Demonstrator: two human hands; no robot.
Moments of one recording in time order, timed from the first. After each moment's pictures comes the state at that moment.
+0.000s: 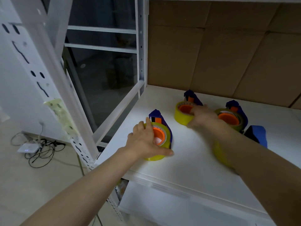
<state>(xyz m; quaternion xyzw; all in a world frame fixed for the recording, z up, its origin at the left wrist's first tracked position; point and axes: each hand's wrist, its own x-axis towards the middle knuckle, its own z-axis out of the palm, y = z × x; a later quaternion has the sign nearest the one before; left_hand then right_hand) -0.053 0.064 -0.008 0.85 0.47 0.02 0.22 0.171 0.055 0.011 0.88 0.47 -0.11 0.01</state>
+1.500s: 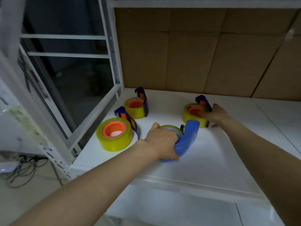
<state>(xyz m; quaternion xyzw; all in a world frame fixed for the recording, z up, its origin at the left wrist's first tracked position) 0.036 -0.009 0.021 0.98 0.20 -0.05 0.00 0.258 -0.050 0.019 0.90 0.27 -0.19 -0.29</state>
